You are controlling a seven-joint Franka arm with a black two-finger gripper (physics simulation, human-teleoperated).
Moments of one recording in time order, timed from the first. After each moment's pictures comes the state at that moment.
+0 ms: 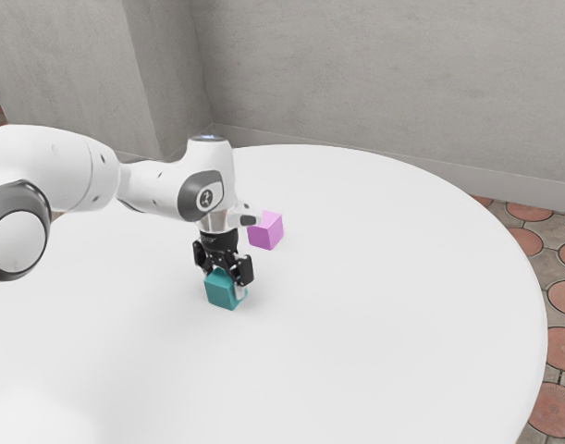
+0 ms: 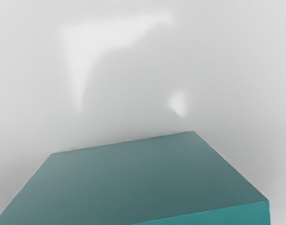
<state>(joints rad) 0.07 0.60 -0.08 -1.64 0.01 2.07 0.15</state>
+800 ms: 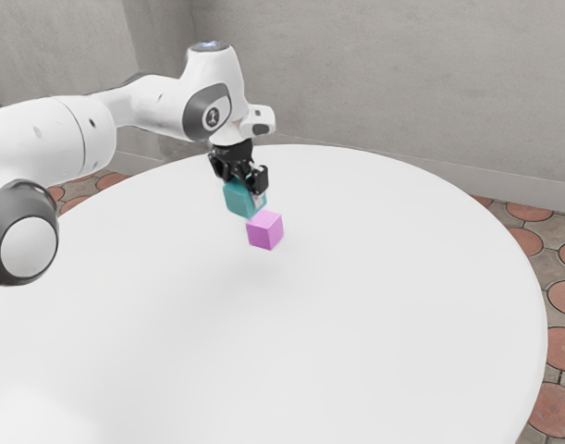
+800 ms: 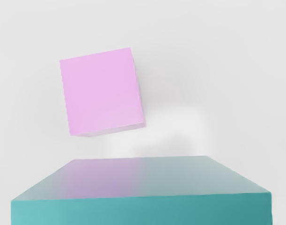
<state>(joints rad) 0.04 0.65 -0.07 -1.19 0.08 1.96 0.13</state>
